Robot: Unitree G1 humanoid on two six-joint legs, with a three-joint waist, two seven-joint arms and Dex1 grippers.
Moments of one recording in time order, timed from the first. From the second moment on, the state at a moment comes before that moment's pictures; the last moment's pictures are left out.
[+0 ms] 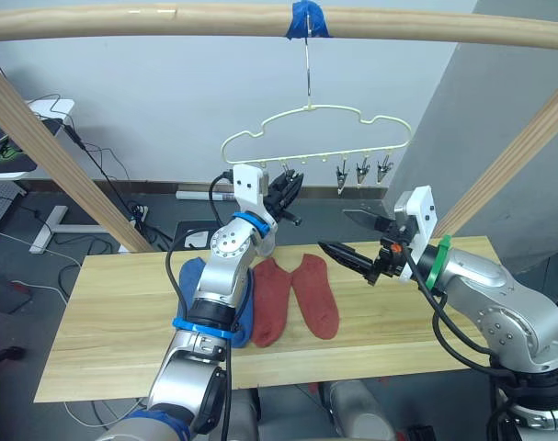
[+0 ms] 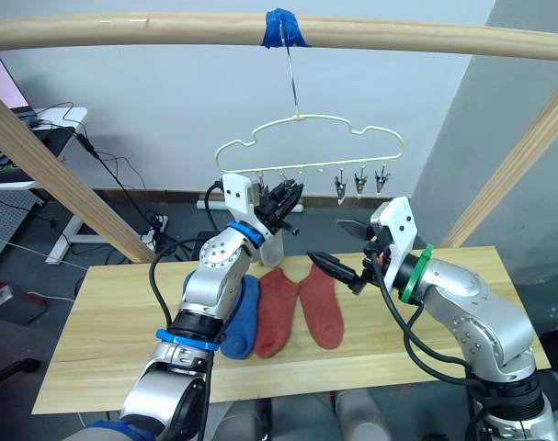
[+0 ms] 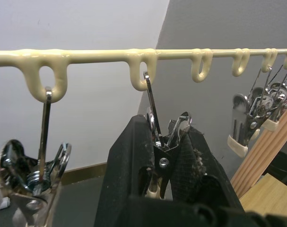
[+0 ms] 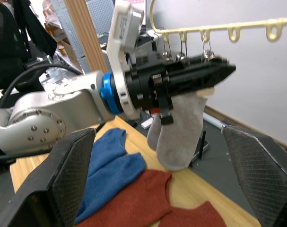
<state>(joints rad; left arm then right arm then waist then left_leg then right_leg) -0.63 0.09 -0.04 0.36 -0.14 -0.03 -0.40 -0.33 -0.49 -0.01 -0.56 0.69 0.77 0.52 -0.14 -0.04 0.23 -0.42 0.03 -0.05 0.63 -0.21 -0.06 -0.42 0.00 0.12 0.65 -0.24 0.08</state>
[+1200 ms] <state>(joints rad) -0.67 0.07 -0.03 0.41 -0.10 -0.10 -0.36 -0.38 -0.46 -0.02 -0.56 0.73 0.78 0.48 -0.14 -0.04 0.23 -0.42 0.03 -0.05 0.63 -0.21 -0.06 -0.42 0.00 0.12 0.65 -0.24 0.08</state>
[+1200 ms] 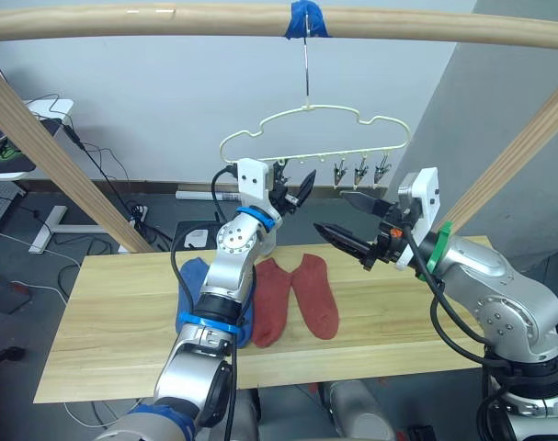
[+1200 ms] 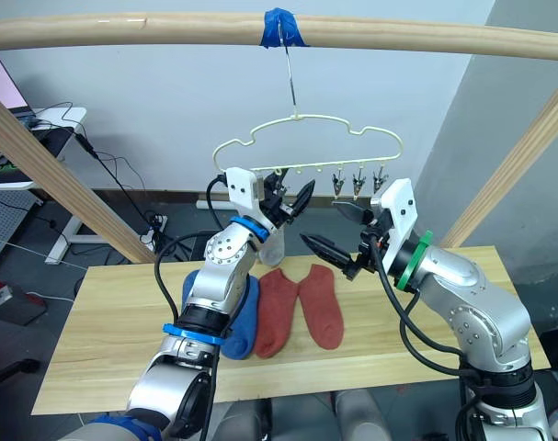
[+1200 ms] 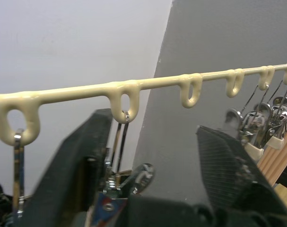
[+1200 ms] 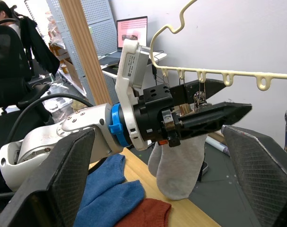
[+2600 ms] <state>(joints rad) -0.72 0.19 0.51 0.10 -1.04 1.22 -0.14 -0.65 -0.14 0.40 0.83 -0.01 0.11 0.51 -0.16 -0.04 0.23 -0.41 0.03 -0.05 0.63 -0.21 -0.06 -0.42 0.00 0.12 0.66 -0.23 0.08</state>
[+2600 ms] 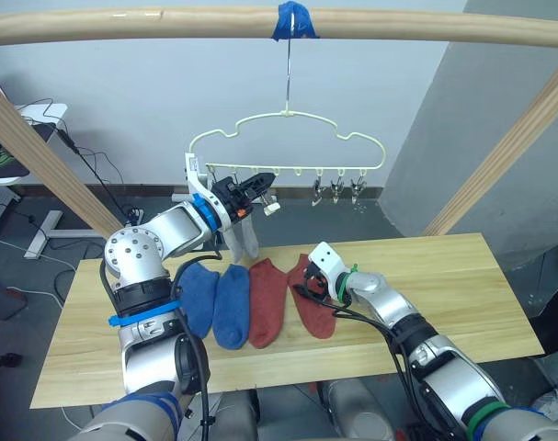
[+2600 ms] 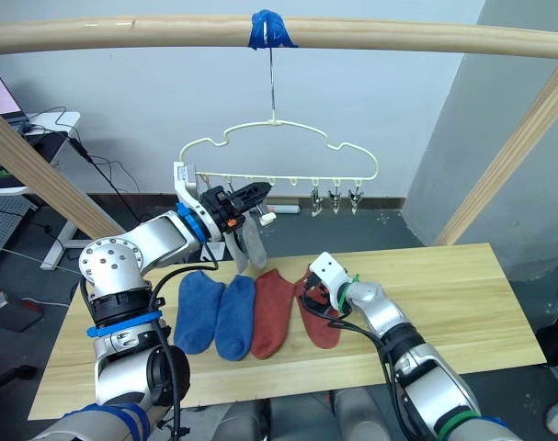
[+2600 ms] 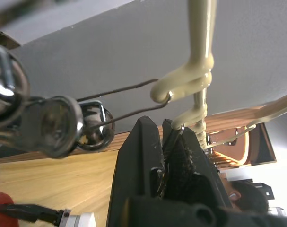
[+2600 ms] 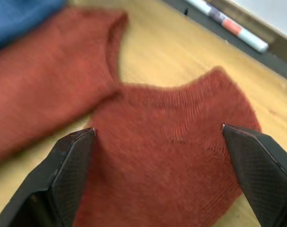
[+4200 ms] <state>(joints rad) -0.66 0.20 0.40 0.04 -1.12 1.14 -0.09 -0.42 -0.21 0.24 -0.24 0.23 0.57 0.65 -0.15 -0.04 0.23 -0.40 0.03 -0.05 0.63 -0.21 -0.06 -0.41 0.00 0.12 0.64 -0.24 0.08</state>
